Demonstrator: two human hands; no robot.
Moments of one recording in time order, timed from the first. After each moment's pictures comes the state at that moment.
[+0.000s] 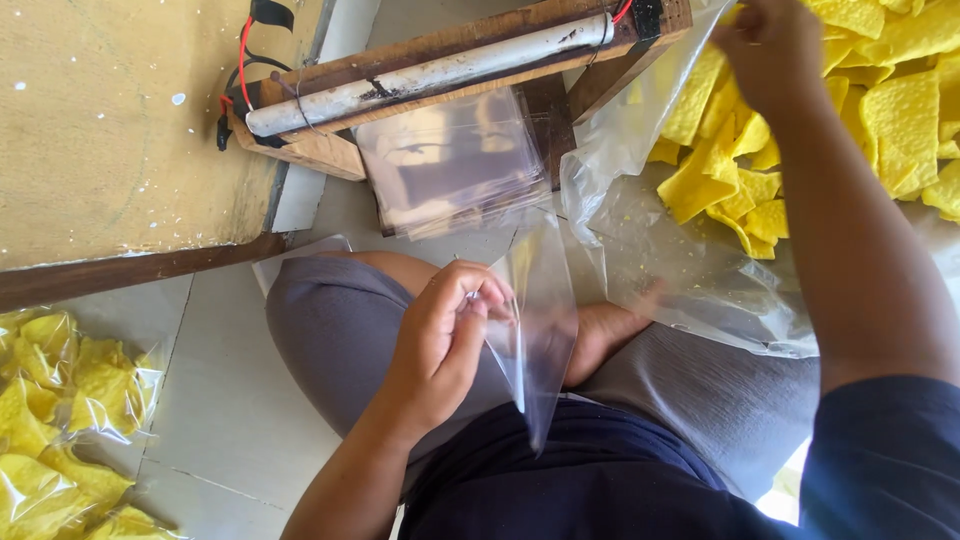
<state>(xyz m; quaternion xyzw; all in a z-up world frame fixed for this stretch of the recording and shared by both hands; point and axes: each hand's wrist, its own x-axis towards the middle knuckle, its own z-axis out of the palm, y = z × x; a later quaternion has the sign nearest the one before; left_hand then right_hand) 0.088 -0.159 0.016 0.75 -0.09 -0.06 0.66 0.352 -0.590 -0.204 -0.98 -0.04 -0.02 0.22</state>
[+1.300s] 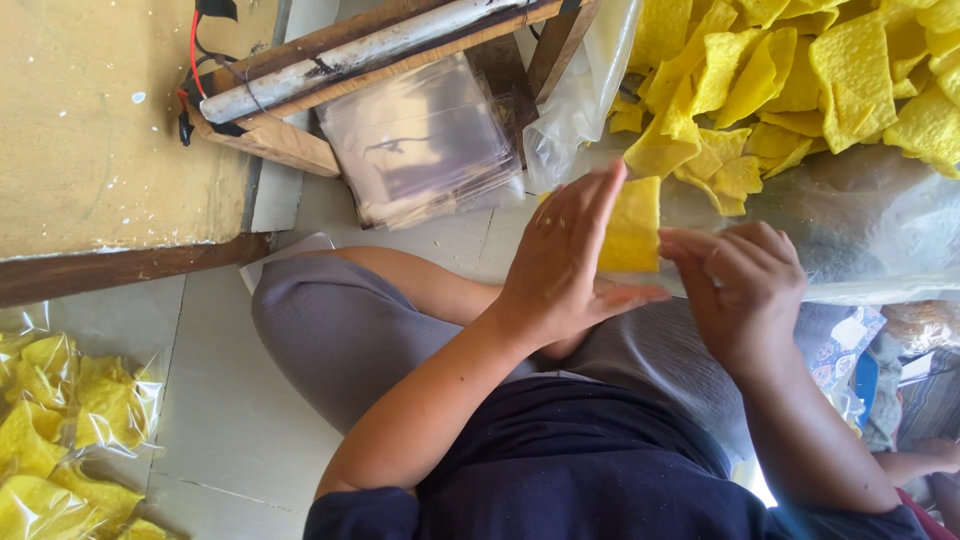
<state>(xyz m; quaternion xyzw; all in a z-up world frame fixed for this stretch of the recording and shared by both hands) 0.098 -0.276 -0.063 0.82 -0.30 0.05 0.49 0.052 -0.475 -0.018 -0.95 -0.15 -0.17 0.20</state>
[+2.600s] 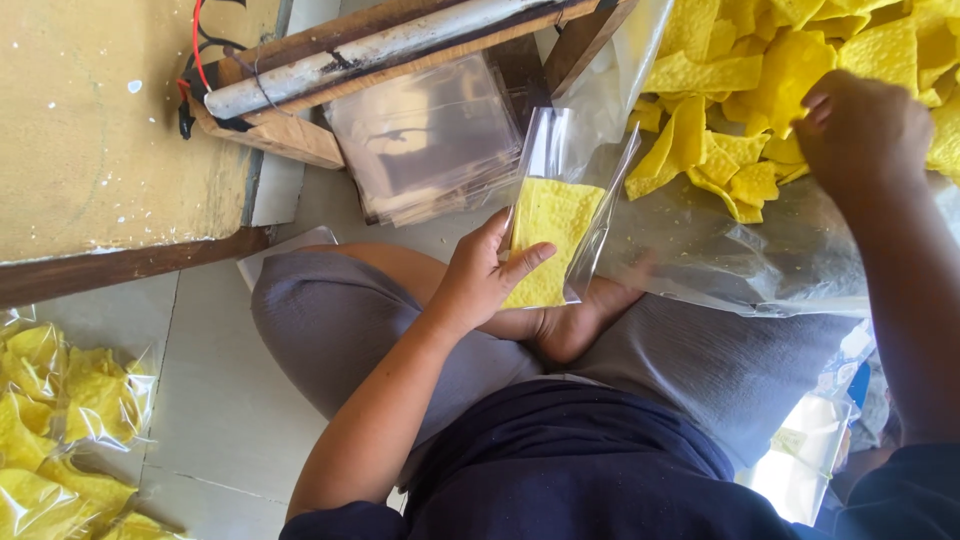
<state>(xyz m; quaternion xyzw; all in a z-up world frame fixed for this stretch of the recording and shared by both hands) 0.112 -0.198 -0.091 0.74 -0.06 -0.21 0.64 0.197 -0.639 -0.115 -0.99 0.00 0.08 -0.08</state>
